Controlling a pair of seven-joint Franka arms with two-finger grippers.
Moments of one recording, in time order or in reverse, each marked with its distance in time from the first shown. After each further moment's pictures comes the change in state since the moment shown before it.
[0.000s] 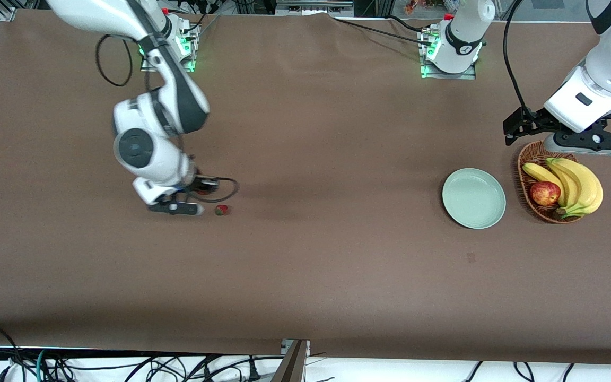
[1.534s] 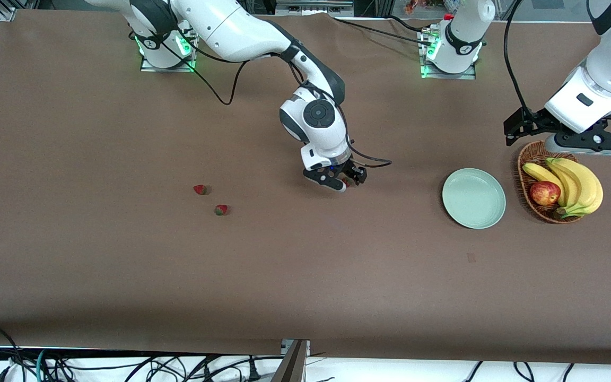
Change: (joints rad) left arm 0.000 0.001 0.002 0.000 -0.006 0.000 0.000; right arm 0.473 0.486 -0.043 0.517 0.041 0.277 0.732
